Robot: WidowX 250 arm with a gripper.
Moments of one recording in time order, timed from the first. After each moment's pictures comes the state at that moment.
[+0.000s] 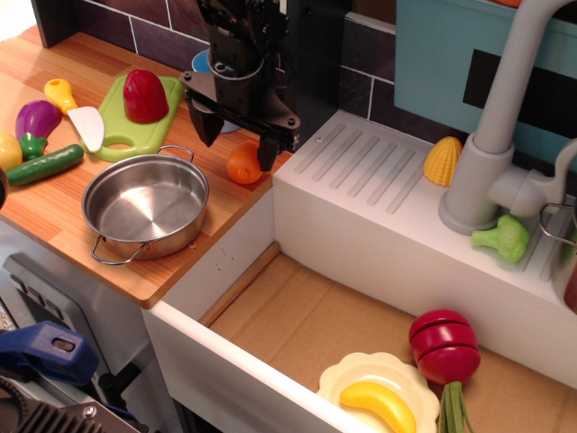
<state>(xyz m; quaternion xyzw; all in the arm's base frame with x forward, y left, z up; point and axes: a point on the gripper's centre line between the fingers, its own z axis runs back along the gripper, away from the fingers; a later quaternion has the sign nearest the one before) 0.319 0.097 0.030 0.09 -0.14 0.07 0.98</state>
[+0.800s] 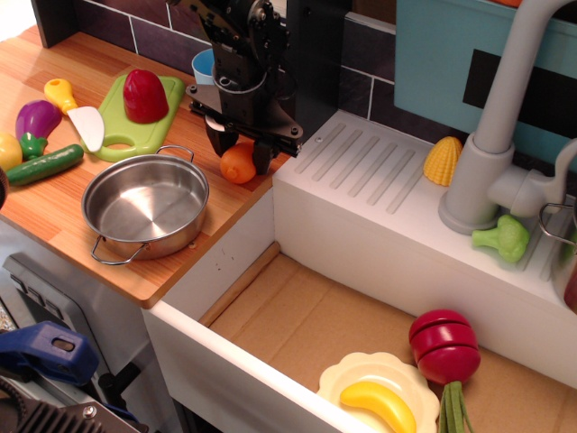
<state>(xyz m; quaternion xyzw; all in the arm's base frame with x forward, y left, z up) 0.324 0.091 0.019 0.09 -0.14 0.06 0.98</state>
